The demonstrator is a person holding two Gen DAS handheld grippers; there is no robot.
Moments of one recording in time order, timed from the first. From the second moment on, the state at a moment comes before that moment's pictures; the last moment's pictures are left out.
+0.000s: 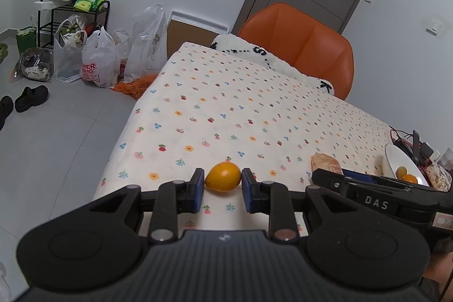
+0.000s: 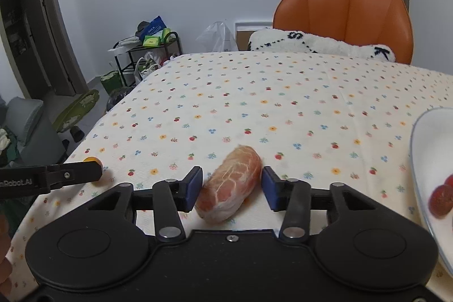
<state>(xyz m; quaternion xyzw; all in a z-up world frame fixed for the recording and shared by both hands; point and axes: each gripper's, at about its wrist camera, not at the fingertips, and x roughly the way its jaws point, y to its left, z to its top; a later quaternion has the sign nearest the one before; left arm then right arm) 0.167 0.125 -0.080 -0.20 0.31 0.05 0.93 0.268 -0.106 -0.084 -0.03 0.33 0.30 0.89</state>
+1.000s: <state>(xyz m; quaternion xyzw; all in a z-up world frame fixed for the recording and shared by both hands) 0.173 0.125 -0.081 -0.21 0.31 0.05 0.92 0.265 -0.104 -0.086 -0.07 0.32 0.30 0.90</state>
